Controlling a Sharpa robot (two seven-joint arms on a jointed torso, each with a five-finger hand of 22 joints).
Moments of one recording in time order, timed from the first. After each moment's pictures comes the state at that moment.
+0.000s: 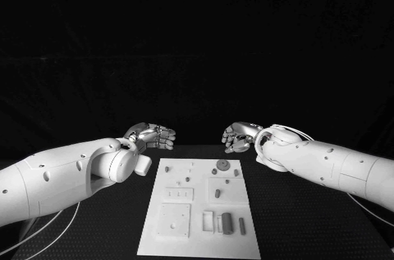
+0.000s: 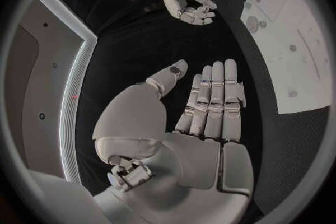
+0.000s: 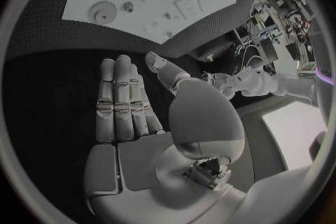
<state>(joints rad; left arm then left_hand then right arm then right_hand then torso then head) 1.33 -0.76 -0.16 1.40 -0.10 -0.35 0.11 1.11 -0.07 0.54 -0.26 0.13 0.75 0.19 0.48 0.29 1.09 0.15 0.16 0.13 1.00 0.10 0.33 0.73 0.06 0.97 0.00 0.24 0.78 1.27 -0.54 -0.15 1.01 -1.34 -0.25 0.08 1.22 -0.12 0.48 -0.29 0.19 0.80 0.19 0.39 0.41 1.18 0.11 0.16 0.13 1.20 0.00 0.63 0.73 0.25 1.11 0.09 0.33 1.31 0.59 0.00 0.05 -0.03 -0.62</state>
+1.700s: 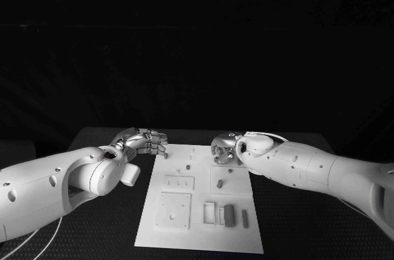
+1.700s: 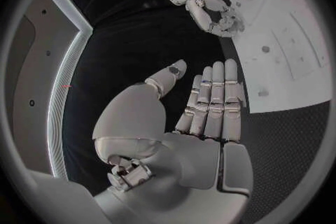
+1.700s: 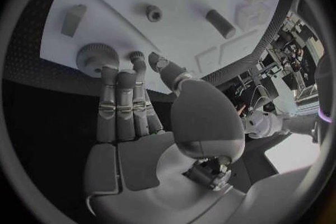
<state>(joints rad) 1.33 -0.78 -0.16 1.47 -0.11 -0.33 0.12 1.10 -0.07 0.54 -0.26 0.13 0.75 0.19 0.47 0.29 1.08 0.16 0.15 0.13 1.00 0.10 0.32 0.74 0.05 0.97 0.00 0.24 0.78 1.22 -0.48 -0.15 0.92 -1.60 -0.16 0.01 1.19 -0.13 0.49 -0.29 0.19 0.83 0.16 0.29 0.49 1.23 0.05 0.34 0.85 1.21 -0.06 0.94 0.97 0.24 1.11 0.04 0.68 1.31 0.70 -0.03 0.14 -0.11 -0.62</state>
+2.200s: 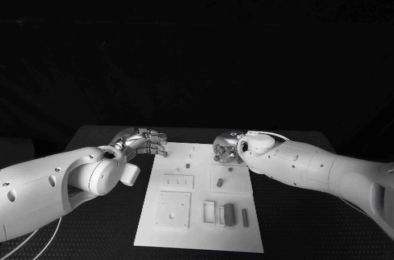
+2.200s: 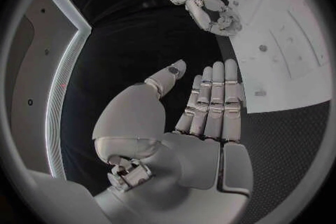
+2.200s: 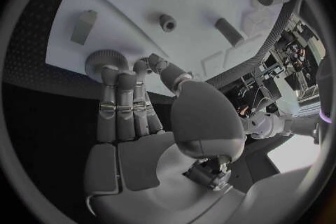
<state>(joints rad) 1.33 -0.78 -0.16 1.46 -0.11 -0.33 0.12 1.09 -0.08 0.54 -0.26 0.13 0.74 0.19 0.47 0.29 1.08 0.15 0.15 0.13 1.00 0.10 0.32 0.75 0.04 0.97 0.00 0.24 0.79 1.22 -0.49 -0.15 0.91 -1.61 -0.16 0.00 1.18 -0.12 0.50 -0.29 0.19 0.82 0.16 0.28 0.48 1.23 0.05 0.34 0.91 1.21 -0.06 0.96 0.97 0.25 1.11 0.04 0.71 1.31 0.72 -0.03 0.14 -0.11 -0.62</state>
